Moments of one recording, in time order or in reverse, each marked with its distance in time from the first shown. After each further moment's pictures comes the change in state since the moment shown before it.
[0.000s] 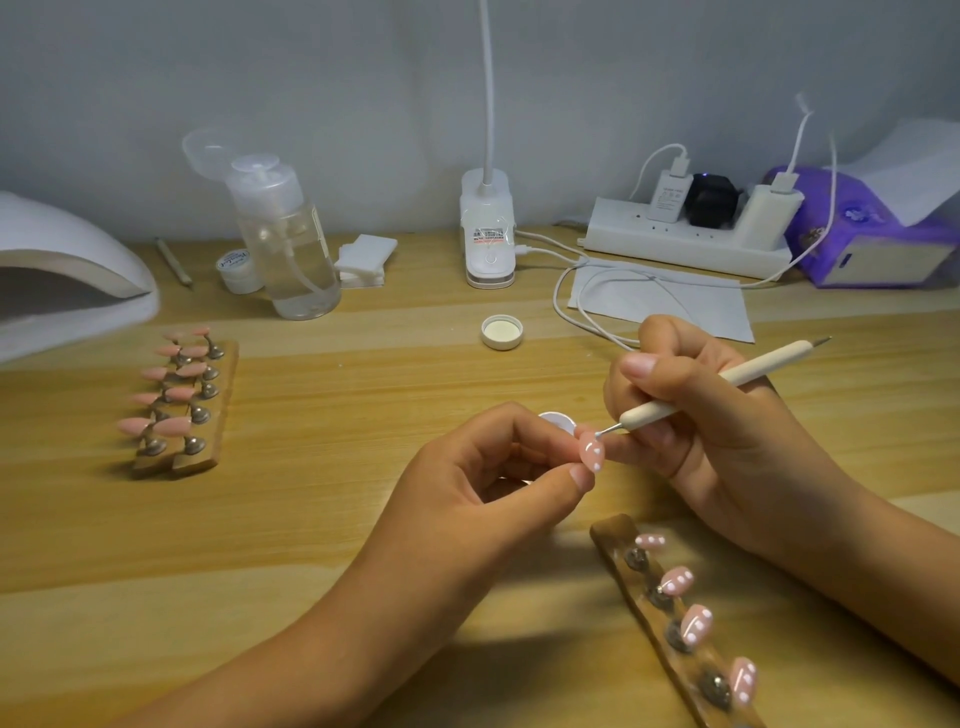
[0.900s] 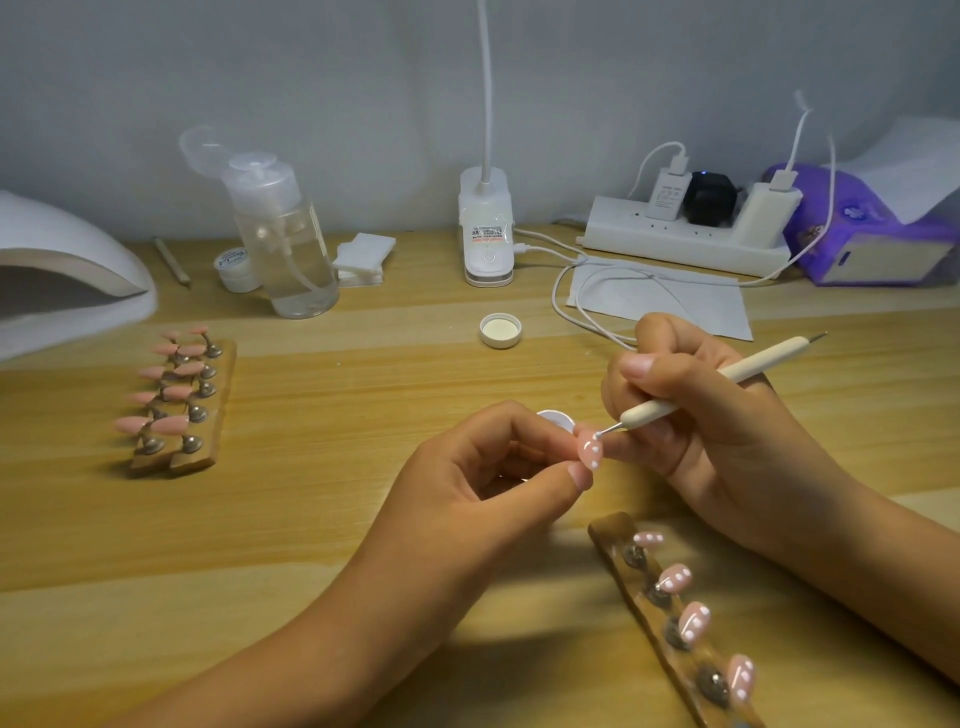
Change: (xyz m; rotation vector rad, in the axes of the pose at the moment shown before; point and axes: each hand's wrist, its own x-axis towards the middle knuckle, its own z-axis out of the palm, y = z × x) left_hand 0.000 0.001 0.000 -0.001 -0.001 -0.010; right_hand 0.001 0.000 -0.002 0.001 -0.023 0.006
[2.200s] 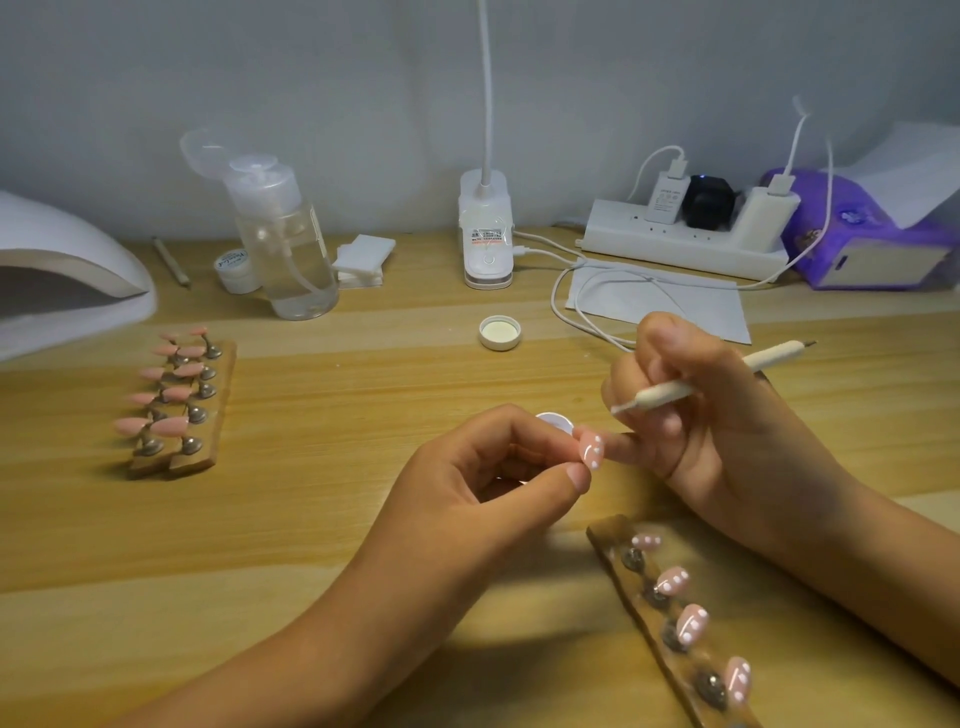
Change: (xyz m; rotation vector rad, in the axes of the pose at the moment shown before) left_hand 0.001 -0.007 -0.002 0.004 0.000 0.029; right_hand 0.000 -0.004 -0.004 0.051 -0.063 0.018
